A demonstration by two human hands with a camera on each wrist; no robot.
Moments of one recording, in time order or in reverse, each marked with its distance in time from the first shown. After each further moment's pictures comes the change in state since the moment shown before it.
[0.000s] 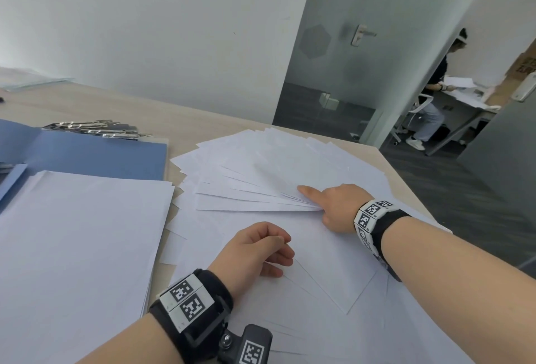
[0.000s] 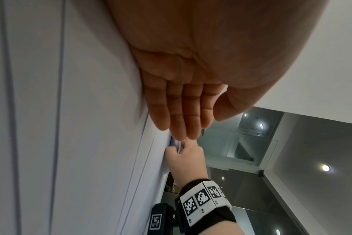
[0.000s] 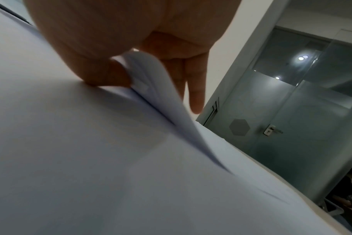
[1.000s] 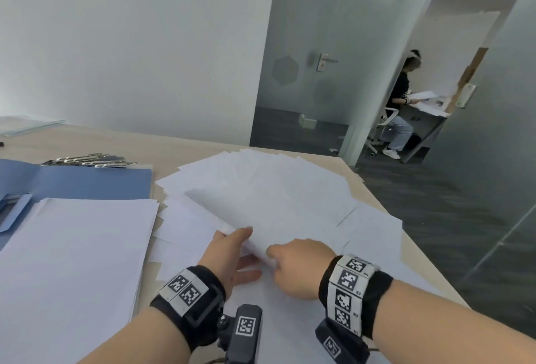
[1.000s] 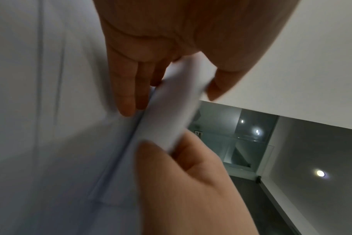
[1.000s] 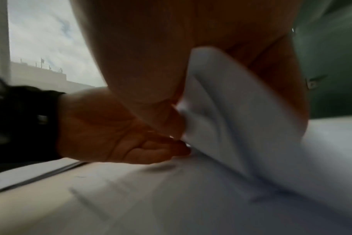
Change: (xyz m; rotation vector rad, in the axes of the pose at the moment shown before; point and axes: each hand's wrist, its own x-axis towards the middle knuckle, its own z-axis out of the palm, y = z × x) left_hand -0.040 0.023 0.042 -0.161 0.292 -0.225; right_hand -0.158 -0.091 -0.024 0.343 -0.035 -0.023
